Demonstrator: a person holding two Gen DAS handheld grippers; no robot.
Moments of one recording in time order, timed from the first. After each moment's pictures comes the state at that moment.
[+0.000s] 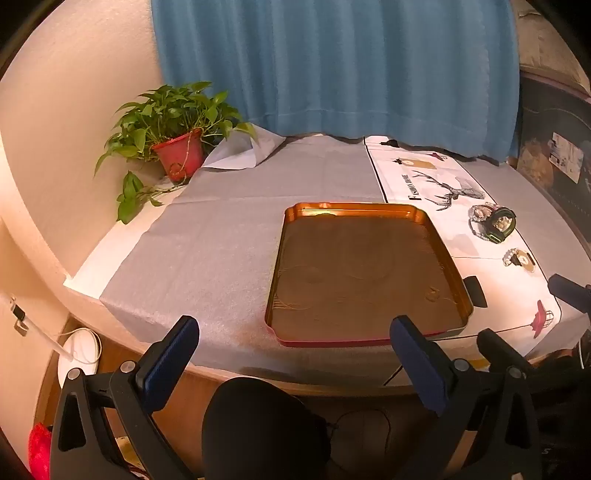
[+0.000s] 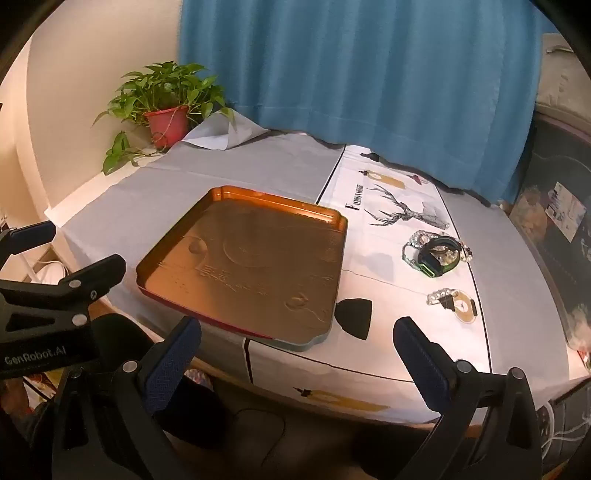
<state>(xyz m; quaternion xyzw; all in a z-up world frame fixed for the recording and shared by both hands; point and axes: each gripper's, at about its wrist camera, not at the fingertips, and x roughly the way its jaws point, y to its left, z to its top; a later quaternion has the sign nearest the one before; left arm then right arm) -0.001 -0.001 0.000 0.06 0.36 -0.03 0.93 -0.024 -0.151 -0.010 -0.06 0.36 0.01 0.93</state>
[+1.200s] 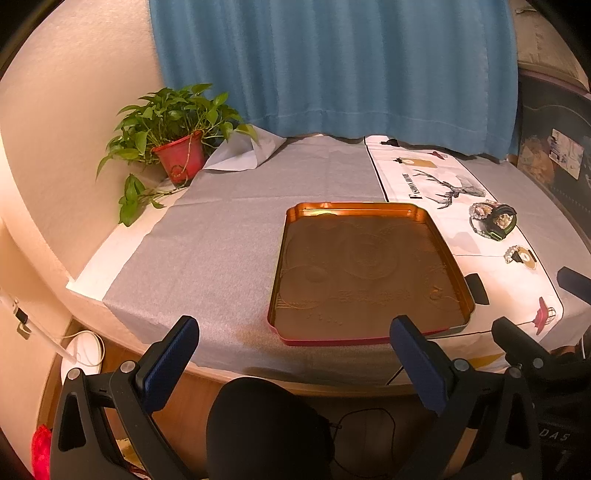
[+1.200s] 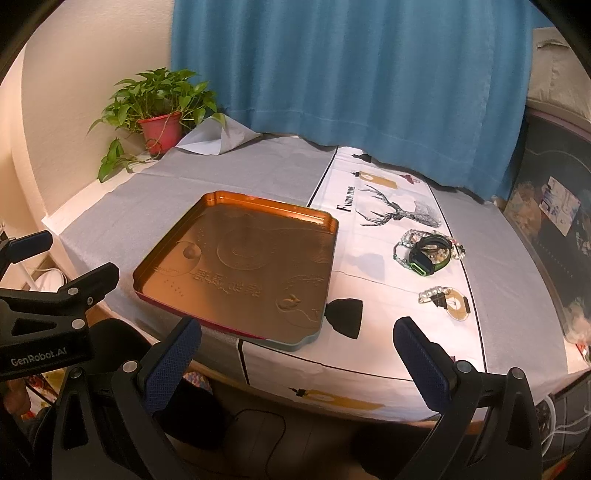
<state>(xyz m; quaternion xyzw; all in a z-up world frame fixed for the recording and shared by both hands) -0.001 0.004 -0.001 0.07 0.36 -0.03 0.93 -0.028 -0.158 -0.002 -0.05 0.36 0.00 0.93</state>
